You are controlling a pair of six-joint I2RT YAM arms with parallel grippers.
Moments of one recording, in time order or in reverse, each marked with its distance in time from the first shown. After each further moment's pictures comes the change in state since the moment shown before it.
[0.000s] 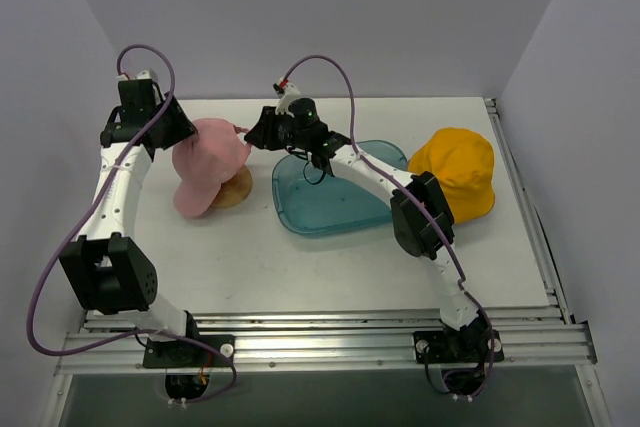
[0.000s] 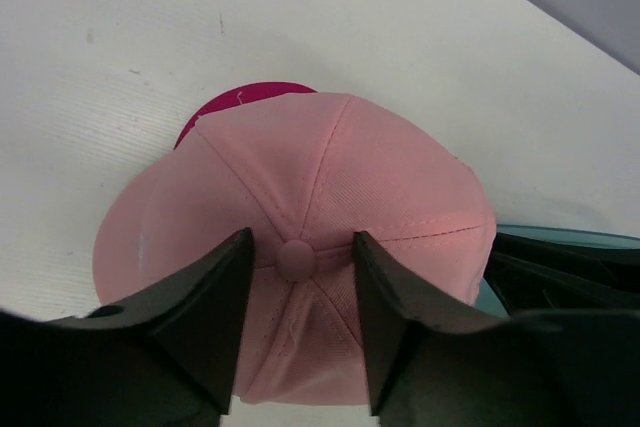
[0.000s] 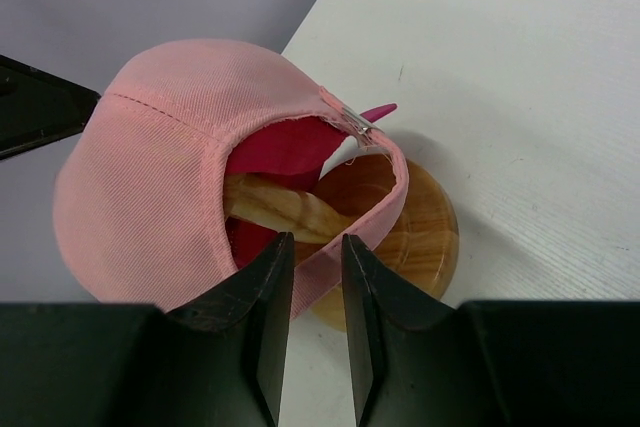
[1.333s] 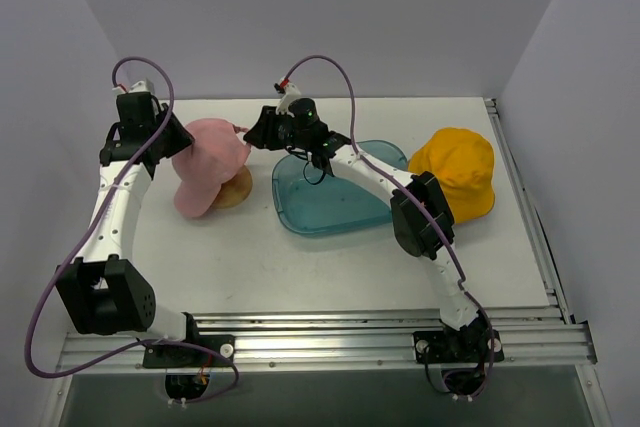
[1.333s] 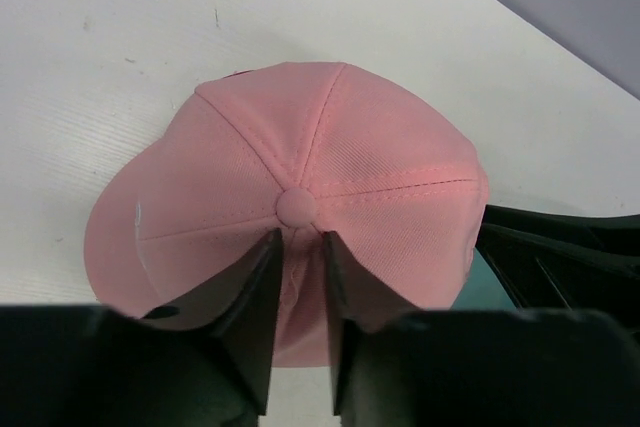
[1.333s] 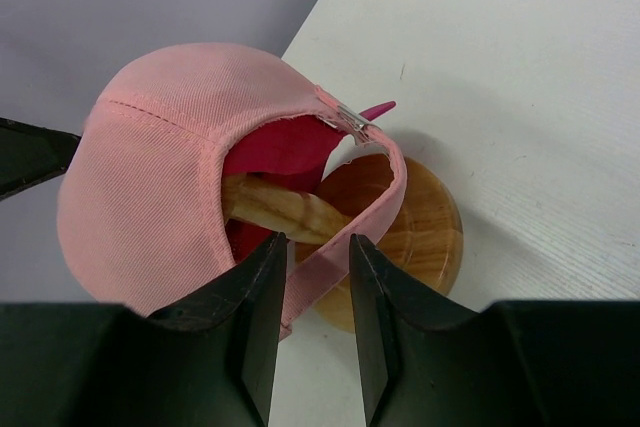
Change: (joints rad) left arm 0.000 -0.132 -0.170 0.105 -0.002 -0.041; right arm 0.000 0.000 0.000 -0.001 0.005 0.023
